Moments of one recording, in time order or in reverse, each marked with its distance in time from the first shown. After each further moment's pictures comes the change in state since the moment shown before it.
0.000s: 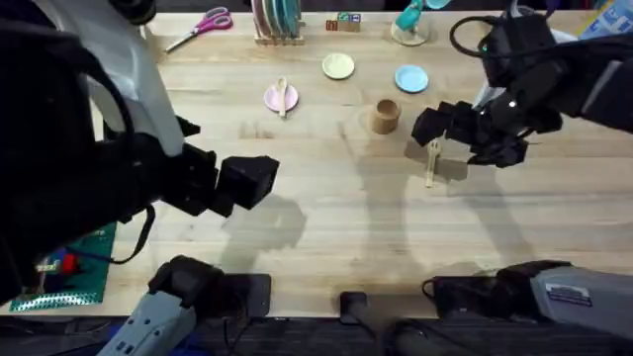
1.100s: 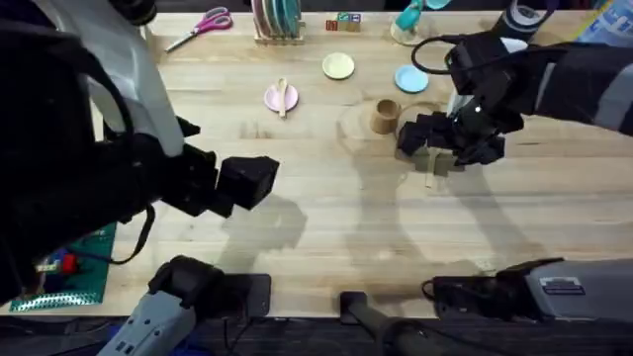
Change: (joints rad) left arm 0.000 0.000 0.000 -0.002 0.000 0.000; right arm 0.063 0.144 0.001 0.073 0.017 -0.099
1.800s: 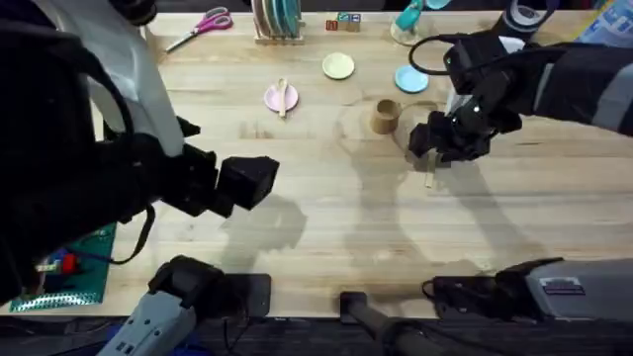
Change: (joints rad) left arm 0.000 0.000 0.000 0.000 0.000 0.000; right arm 0.006 0.000 0.000 0.012 -0.002 -0.018
